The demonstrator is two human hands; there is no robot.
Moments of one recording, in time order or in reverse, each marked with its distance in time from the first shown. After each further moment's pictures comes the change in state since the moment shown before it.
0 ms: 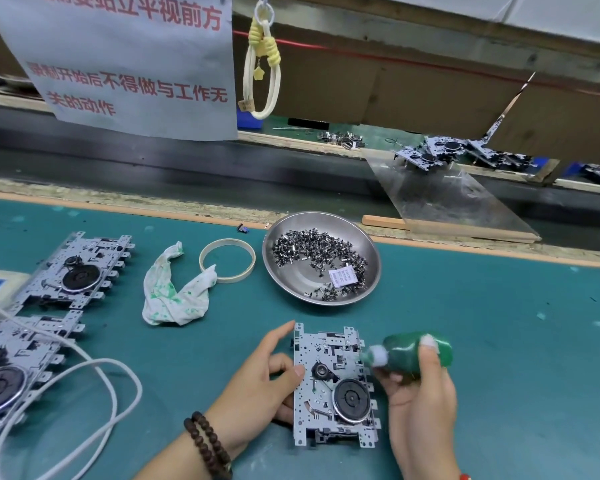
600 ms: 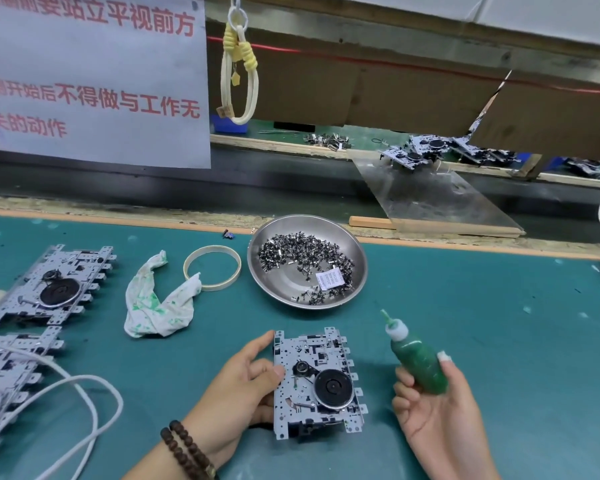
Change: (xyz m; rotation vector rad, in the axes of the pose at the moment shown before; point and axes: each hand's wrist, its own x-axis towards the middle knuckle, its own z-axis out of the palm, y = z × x) left_hand -0.001 0.008 0.002 -0.125 0.052 -0.066; right_hand 0.013 -0.026 -0.035 0.218 -0.068 0.470
